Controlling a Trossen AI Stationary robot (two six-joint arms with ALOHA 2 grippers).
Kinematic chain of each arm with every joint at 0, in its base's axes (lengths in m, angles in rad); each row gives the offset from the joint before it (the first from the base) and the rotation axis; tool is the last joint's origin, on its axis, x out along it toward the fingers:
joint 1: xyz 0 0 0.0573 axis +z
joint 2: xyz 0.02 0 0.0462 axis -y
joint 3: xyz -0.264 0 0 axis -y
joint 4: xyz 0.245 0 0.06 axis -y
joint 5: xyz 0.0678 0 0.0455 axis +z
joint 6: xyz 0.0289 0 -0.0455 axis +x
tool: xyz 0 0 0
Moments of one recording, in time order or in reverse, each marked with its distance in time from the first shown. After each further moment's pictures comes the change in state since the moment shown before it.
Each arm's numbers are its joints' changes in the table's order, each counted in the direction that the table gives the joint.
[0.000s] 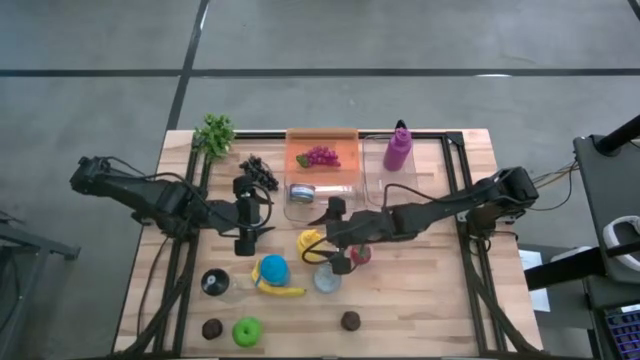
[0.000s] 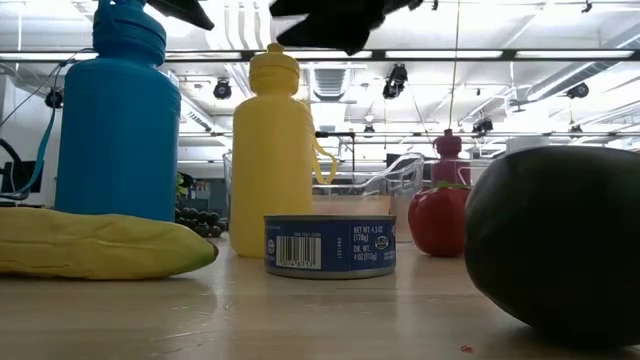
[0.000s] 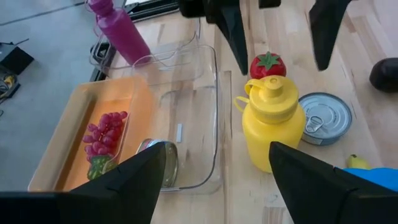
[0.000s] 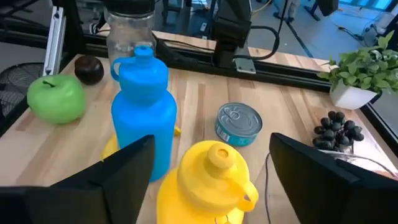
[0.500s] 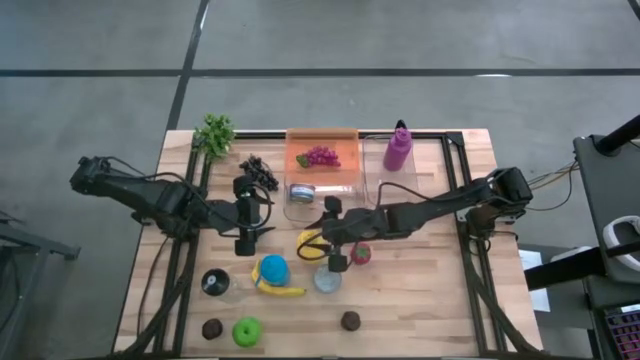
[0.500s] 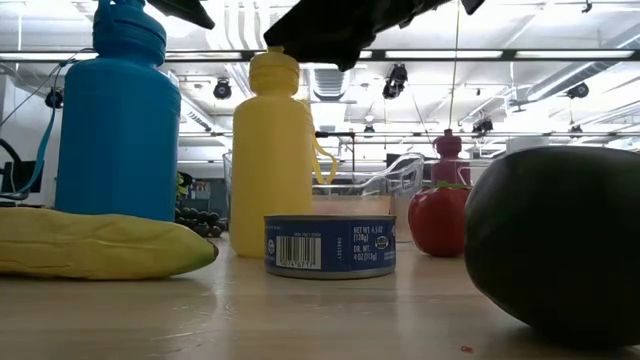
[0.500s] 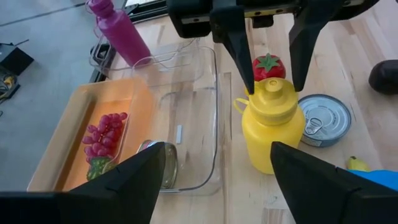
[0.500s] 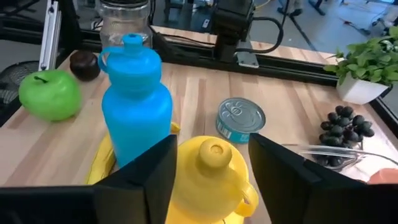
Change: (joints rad) left arm 0.000 0.000 0.000 0.005 0.000 0.000; right arm -0.027 -0.044 -0.003 0.033 0.046 0.004
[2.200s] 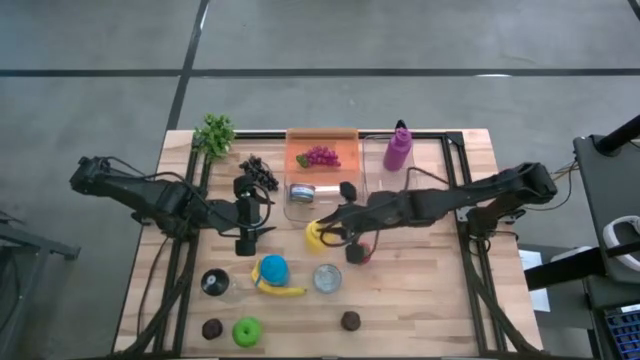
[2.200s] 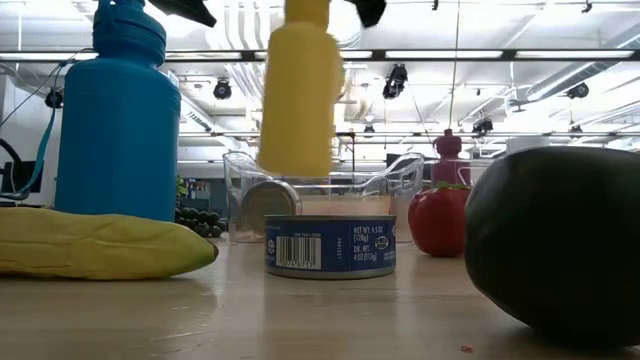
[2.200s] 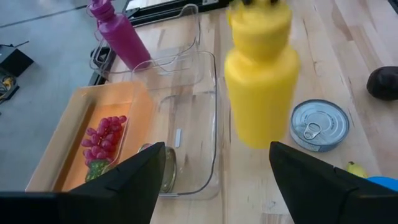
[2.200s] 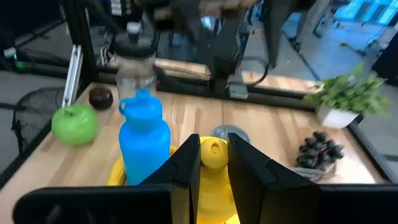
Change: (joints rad) left arm 0.000 0.000 0.000 0.016 -0.001 -0.003; right arm -0.014 0.219 -0.001 -0.123 0.030 -0.012
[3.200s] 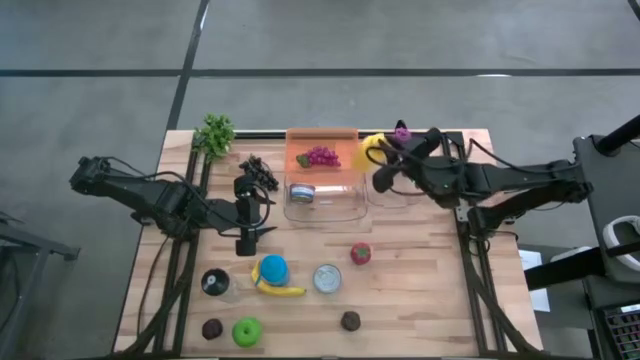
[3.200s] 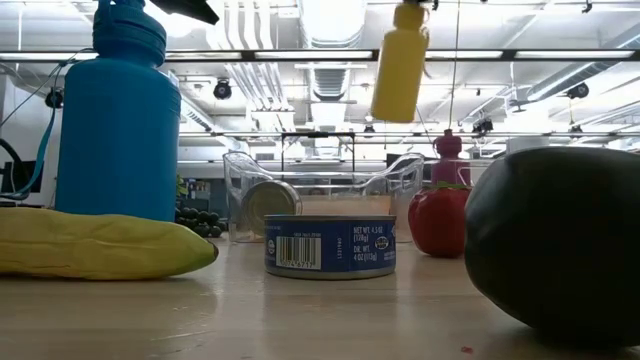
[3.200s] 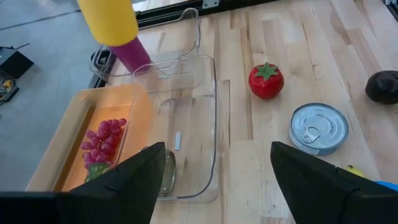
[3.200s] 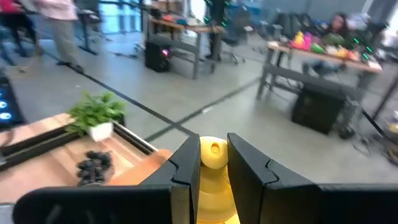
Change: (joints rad) left arm 0.000 0.000 0.000 0.013 0.000 0.003; right arm -0.096 0.337 -0.007 -0.288 -0.863 0.218
